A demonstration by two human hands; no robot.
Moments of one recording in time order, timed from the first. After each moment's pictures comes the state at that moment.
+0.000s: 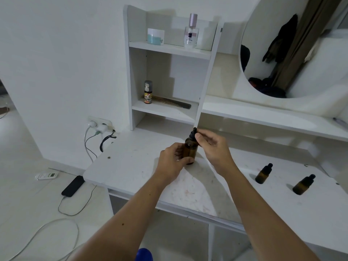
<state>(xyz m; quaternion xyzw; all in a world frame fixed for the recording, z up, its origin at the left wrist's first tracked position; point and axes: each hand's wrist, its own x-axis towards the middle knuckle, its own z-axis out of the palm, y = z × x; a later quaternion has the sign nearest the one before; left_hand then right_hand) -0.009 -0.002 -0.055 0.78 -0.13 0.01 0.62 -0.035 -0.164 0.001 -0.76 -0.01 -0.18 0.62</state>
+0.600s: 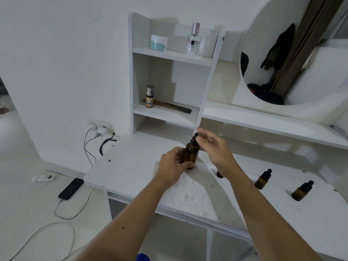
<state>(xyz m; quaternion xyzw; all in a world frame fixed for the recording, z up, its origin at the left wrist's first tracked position) -0.010 -0.001 -0.053 0.77 -0.14 0.00 0.62 -0.034 -0.166 0.017 -0.79 -0.02 -0.13 0.60</state>
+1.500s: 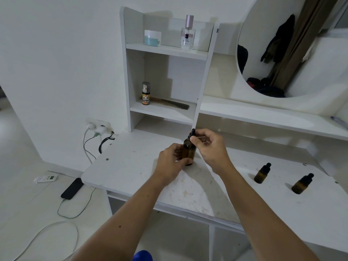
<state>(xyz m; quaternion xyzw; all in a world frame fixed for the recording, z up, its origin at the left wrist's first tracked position) -0.008 -0.005 -0.054 0.78 -0.13 0.02 0.61 -0.029 -0.160 0.003 -0.80 0.00 -0.19 0.58</state>
